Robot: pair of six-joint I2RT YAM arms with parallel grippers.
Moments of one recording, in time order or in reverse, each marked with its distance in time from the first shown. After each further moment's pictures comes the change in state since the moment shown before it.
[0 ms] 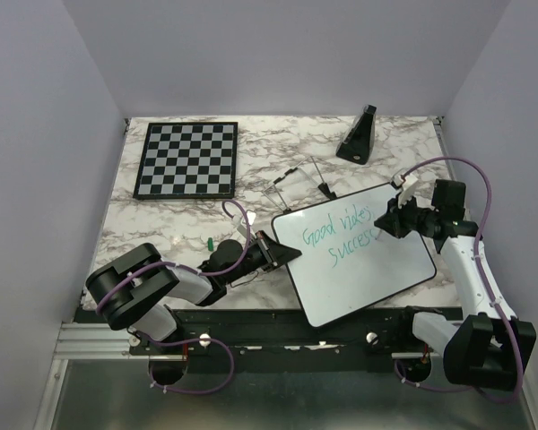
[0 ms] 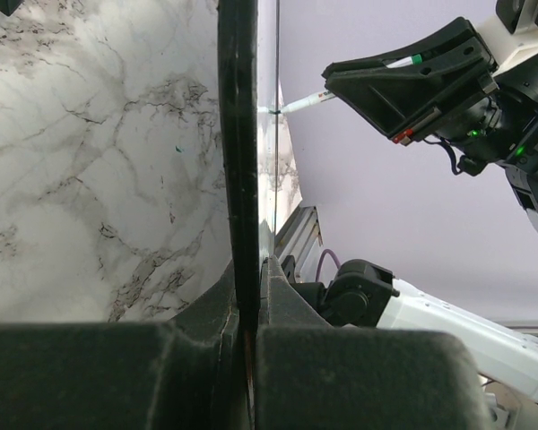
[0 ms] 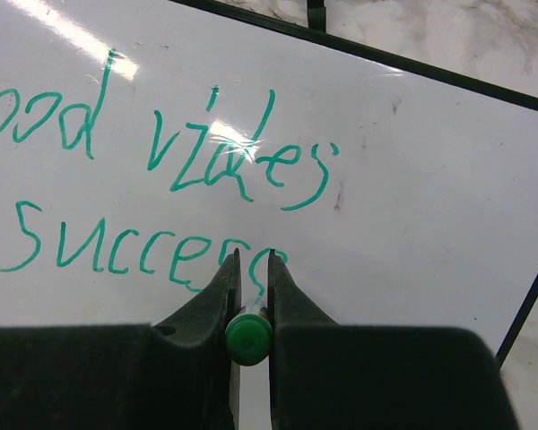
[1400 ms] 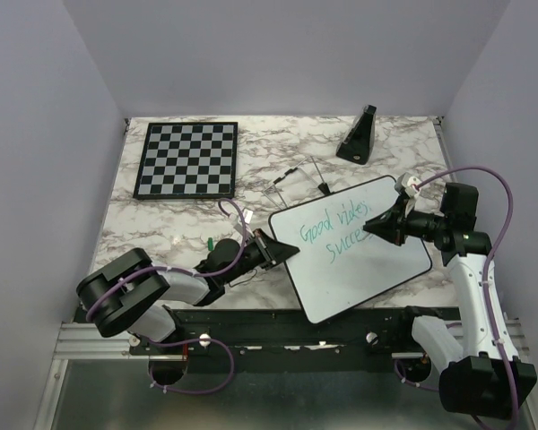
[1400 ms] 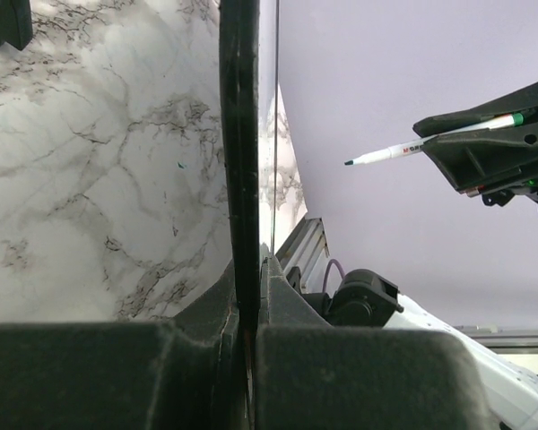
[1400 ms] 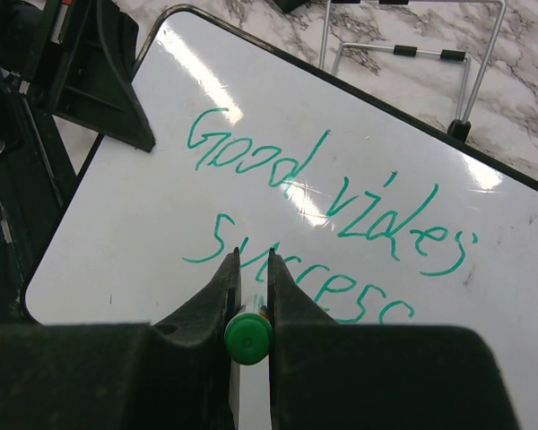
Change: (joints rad) left arm 0.003 -0.058 0.000 -0.049 -0.032 0.035; right arm 0.000 -0.174 0.046 -0.135 -0.390 -0.048
